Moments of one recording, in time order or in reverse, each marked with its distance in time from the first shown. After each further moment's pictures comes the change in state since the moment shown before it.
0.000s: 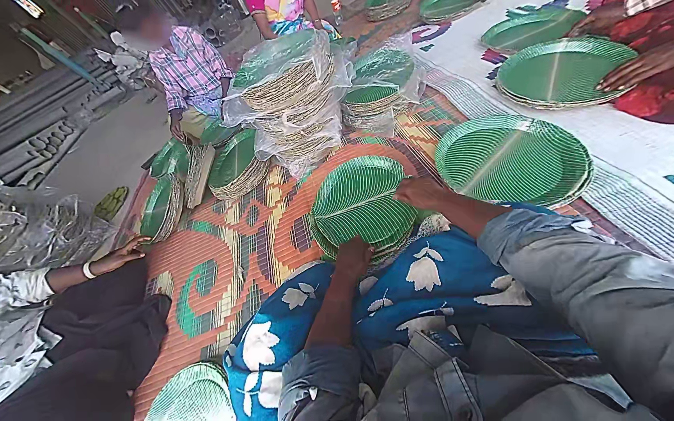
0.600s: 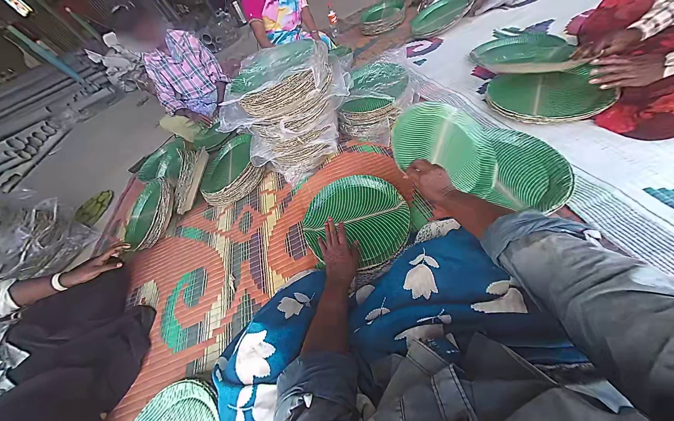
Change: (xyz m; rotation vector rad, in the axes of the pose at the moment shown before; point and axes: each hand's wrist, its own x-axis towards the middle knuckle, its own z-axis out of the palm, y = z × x) left_hand 0.010 -0.011 0.008 0.006 0.678 -0.041; right_hand -0.008 0.016 -0.022 -0.023 0.498 0.079
